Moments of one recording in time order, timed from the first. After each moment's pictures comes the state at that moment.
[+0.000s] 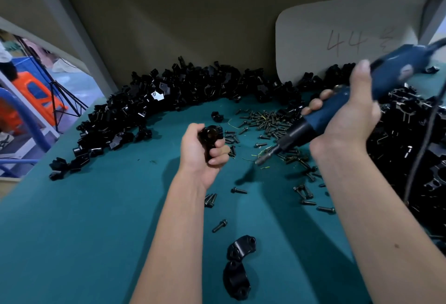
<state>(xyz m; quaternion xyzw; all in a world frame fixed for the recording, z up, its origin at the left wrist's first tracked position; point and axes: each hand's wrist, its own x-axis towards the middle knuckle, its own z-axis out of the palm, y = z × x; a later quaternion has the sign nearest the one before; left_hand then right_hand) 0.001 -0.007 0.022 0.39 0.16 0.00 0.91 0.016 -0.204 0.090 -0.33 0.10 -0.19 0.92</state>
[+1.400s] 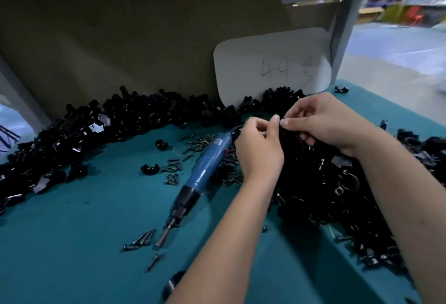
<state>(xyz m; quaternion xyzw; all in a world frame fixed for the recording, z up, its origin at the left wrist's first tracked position) 0.035 -0.219 0.061 0.77 0.05 0.19 0.60 0.060 -0.357 0.109 -0.88 -0.07 -0.04 0.46</state>
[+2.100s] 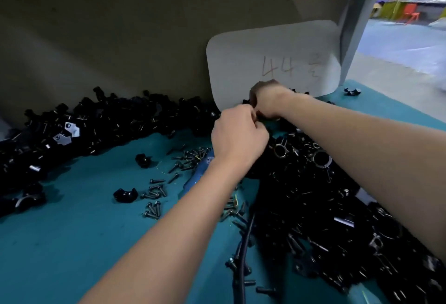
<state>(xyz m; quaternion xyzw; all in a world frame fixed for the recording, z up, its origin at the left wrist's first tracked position) 0.140 -0.185 0.066 0.93 -0.02 0.20 0.32 0.238 -0.288 0.108 -0.99 -0.10 0.00 0.01</state>
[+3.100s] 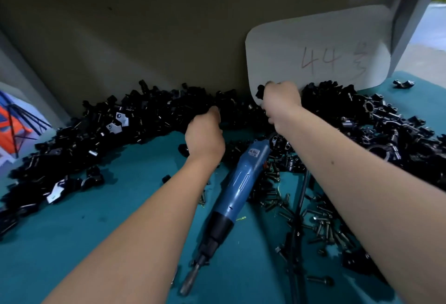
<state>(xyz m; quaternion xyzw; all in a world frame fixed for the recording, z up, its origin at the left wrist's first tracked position) 0.165 -0.050 0.023 0.95 0.07 0.24 0.17 0.212 -0.201 0.083 -0.77 0.14 -0.05 0.62</state>
